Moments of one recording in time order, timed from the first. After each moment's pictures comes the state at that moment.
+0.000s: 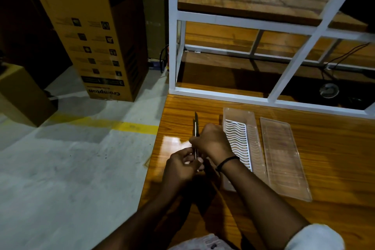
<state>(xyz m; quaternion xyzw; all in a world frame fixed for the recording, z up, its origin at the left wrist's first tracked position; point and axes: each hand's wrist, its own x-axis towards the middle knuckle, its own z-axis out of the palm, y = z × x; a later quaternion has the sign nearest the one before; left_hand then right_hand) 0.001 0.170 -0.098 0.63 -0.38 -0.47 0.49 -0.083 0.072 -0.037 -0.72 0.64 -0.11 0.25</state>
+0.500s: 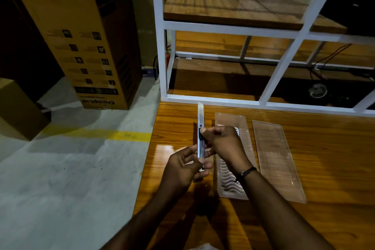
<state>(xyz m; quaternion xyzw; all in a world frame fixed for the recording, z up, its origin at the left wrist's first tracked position) -0.012 0.161 -0.061 0.51 -0.36 -0.58 0.53 -0.135 0.076 -0.019 -0.59 0.57 -0.33 0.46</state>
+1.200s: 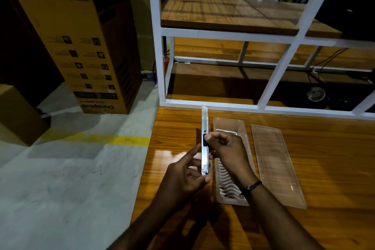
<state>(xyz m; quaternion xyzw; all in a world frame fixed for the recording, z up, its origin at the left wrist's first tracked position) -0.005 0.170 -0.053 0.56 -0.58 -0.41 0.42 -0.151 0.083 -0.025 -0.57 0.51 -0.41 0.49</state>
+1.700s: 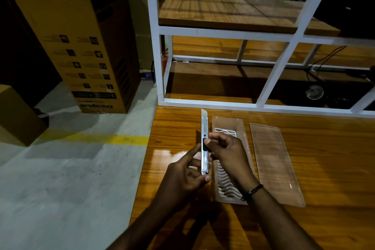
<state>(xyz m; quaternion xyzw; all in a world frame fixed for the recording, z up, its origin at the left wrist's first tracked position) -0.009 0.169 -0.053 0.55 -0.58 -0.42 0.43 -0.153 0.092 -0.021 -0.56 0.49 -0.42 0.52</state>
